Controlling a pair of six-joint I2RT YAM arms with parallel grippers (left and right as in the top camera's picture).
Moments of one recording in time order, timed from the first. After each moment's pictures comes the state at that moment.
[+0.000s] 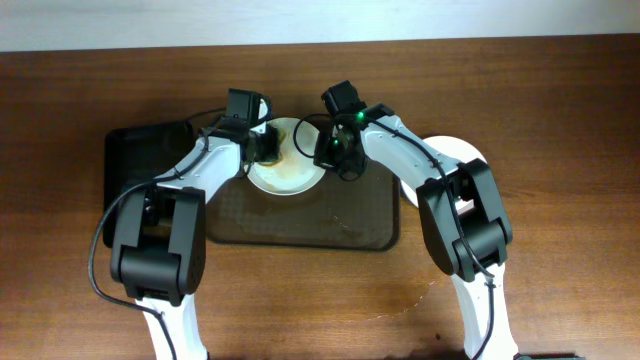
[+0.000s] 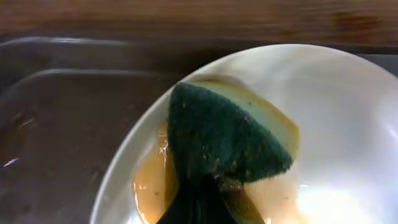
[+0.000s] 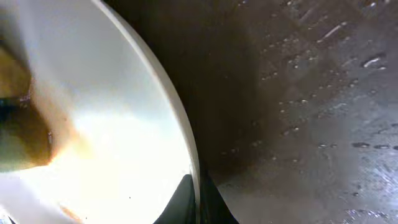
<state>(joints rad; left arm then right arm) -0.21 2.09 1.37 -0.34 0.03 -0.17 0.45 2.29 1.74 -0.73 -0.26 0.67</state>
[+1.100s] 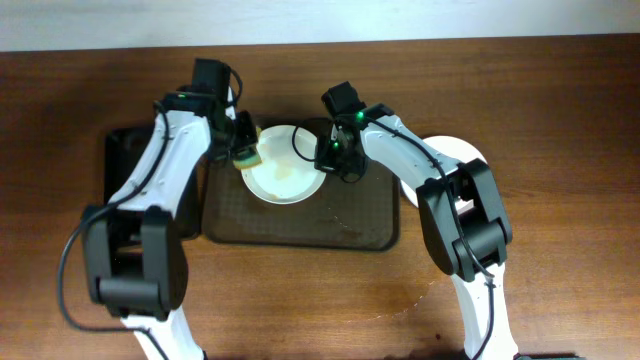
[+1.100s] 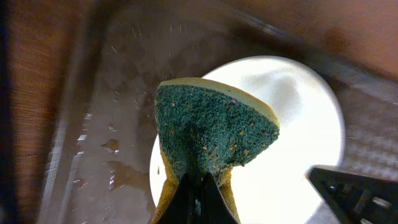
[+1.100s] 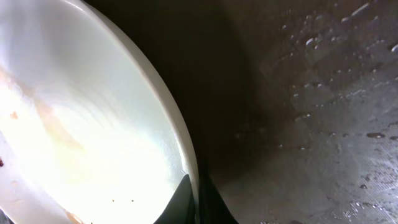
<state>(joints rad) -0.12 1.97 1.61 -0.87 0.12 -0.41 0.45 2.29 1.74 -0.77 -0.29 0.59</state>
